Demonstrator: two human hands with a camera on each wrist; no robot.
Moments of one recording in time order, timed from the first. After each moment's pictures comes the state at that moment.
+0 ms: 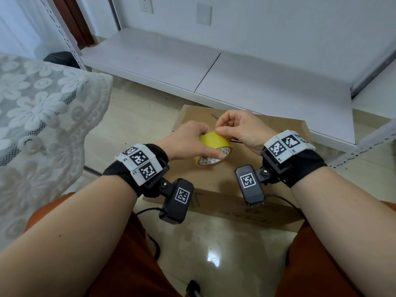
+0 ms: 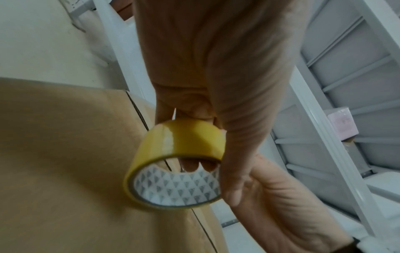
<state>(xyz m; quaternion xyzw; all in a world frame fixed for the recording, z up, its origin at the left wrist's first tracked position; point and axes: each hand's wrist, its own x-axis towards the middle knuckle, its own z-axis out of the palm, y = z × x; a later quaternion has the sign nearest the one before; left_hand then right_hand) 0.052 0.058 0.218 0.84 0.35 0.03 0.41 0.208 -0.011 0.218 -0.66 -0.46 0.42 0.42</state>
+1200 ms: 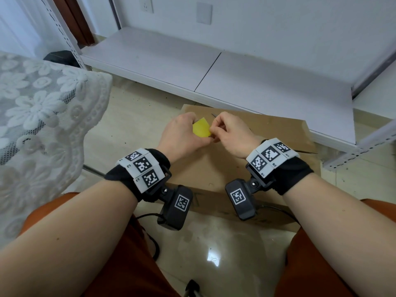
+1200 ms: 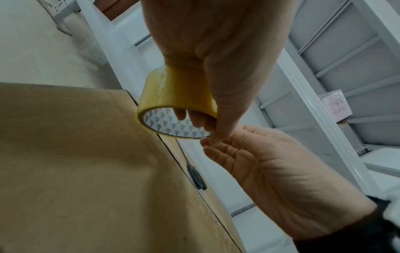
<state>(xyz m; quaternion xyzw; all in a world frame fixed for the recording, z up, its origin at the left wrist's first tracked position) 0.055 0.060 0.205 0.83 0.44 0.17 0.29 0.183 -0.004 0.209 -0.73 -0.51 0.29 0.35</state>
